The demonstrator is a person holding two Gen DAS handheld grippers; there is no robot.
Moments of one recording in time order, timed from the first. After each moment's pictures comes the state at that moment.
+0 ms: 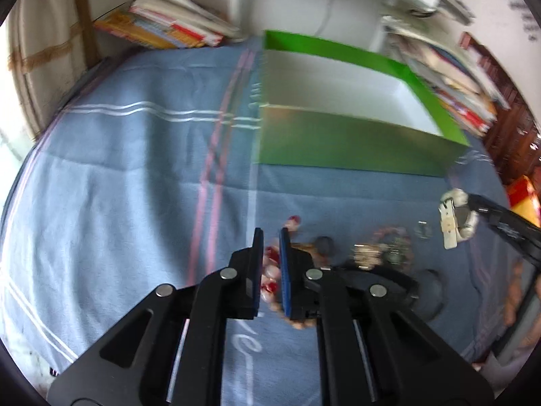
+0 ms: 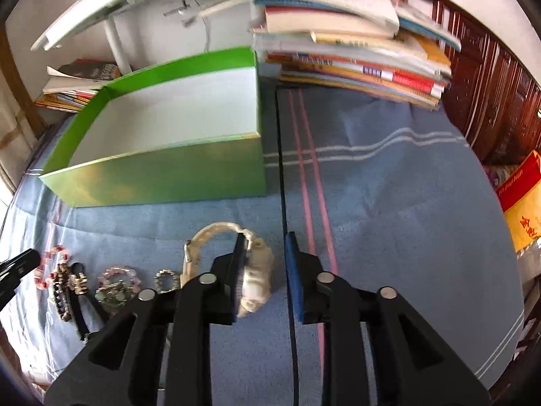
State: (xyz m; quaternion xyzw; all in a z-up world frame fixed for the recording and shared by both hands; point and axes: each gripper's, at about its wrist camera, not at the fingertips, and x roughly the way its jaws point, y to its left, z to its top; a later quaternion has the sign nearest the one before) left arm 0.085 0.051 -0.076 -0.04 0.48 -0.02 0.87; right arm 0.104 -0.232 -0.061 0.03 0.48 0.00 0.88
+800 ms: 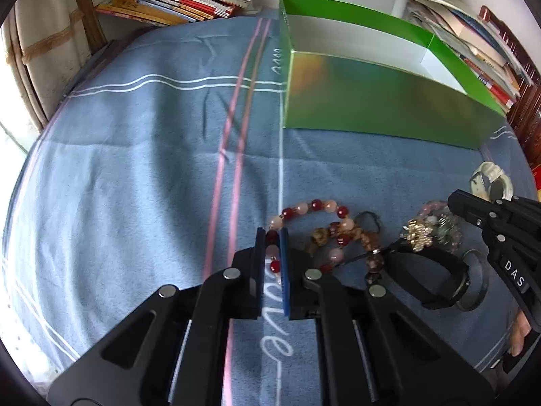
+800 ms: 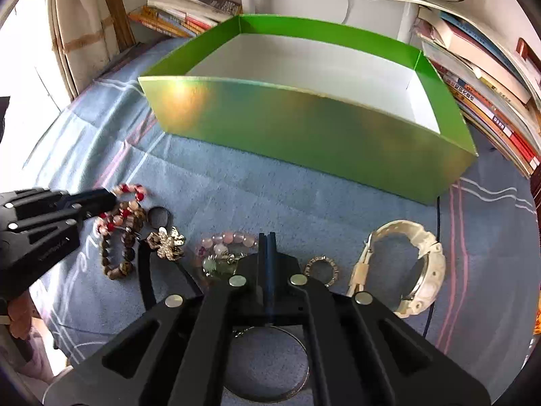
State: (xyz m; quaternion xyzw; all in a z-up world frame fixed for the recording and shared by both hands) left arm 0.092 0.056 -0.108 -0.01 0.52 -0.01 0.86; right arm 0.096 -0.124 -0.088 -0.06 0.51 0.17 0.84
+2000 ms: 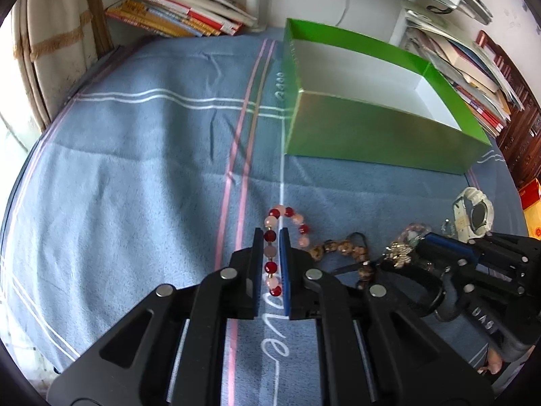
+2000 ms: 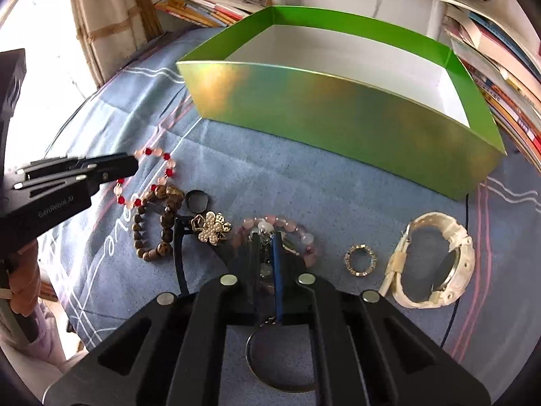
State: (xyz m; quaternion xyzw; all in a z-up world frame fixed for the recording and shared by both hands) left arm 0.090 0.070 -0.088 -0.04 0.50 -0.01 0.87; right arm 0.090 -0.112 -0.090 -0.05 0.53 0.22 0.82
